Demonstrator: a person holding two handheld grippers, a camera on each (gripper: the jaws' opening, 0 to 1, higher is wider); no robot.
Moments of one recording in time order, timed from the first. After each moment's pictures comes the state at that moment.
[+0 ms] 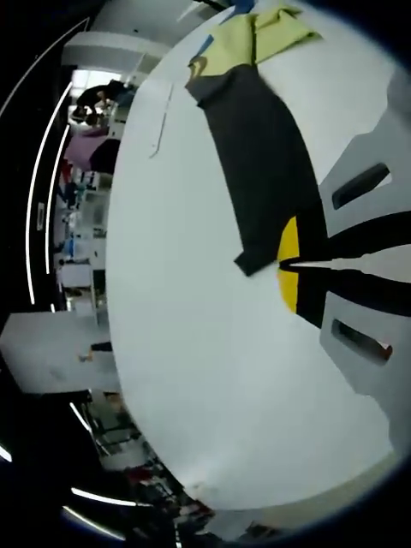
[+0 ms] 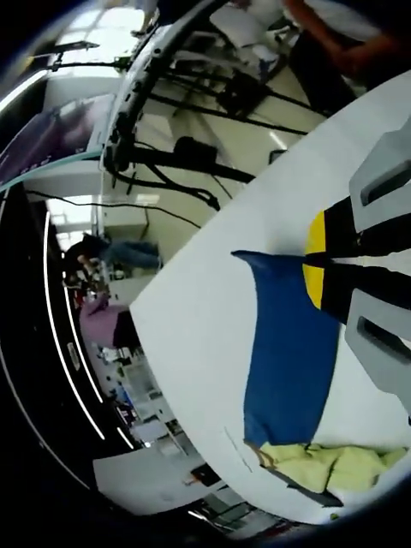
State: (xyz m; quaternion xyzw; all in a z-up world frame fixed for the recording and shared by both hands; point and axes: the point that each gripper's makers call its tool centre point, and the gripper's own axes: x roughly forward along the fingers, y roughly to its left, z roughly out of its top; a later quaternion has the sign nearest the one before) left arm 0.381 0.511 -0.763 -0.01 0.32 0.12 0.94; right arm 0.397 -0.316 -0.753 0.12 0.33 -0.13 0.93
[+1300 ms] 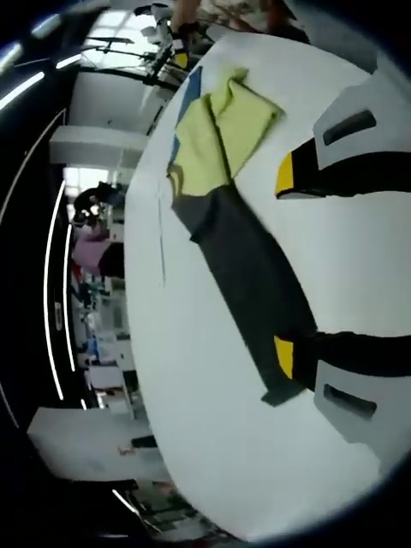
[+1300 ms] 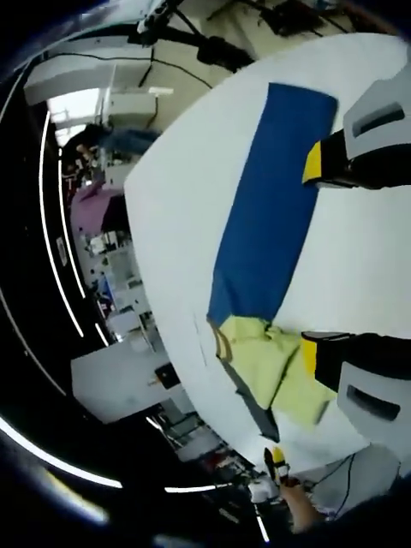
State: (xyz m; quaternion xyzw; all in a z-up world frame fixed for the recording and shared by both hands) left arm 0.375 0.351 -0.739 0.02 0.26 -0.15 0.95; right arm 0.396 -0.170 -0.730 0.10 0.33 0.18 0.92
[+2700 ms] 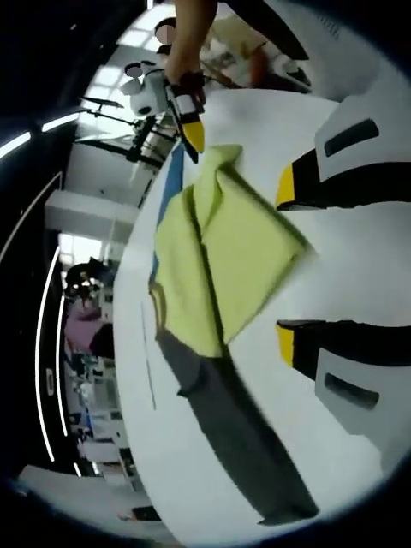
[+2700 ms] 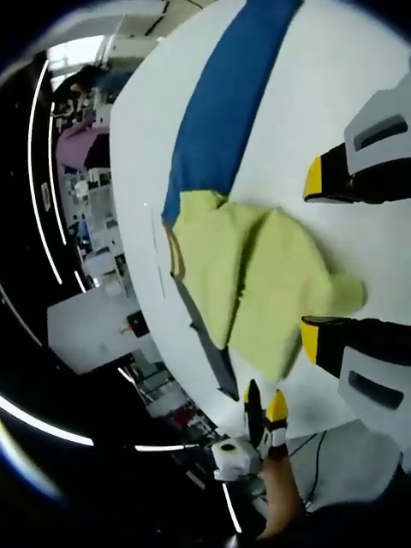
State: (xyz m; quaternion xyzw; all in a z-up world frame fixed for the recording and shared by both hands) left arm 0.348 0.186 -0.781 0.00 0.28 -0.31 0.91; right arm 0.364 -0.038 -0.776 0.08 0.35 0.28 0.89
